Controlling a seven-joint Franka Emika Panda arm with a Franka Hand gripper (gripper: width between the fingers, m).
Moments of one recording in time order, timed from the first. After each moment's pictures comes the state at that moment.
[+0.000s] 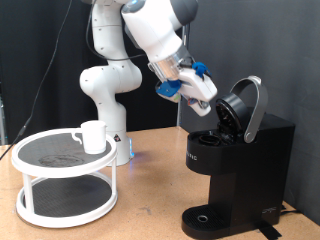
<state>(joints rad) 0.30 -0.14 -0.31 -2.20 0.63 2.01 2.00</state>
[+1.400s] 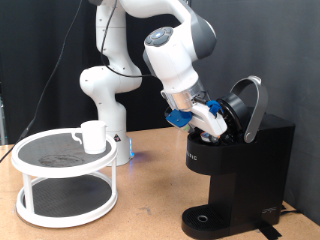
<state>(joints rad) 0.30 -0.02 -0.24 -2.24 0.62 2.16 2.00</state>
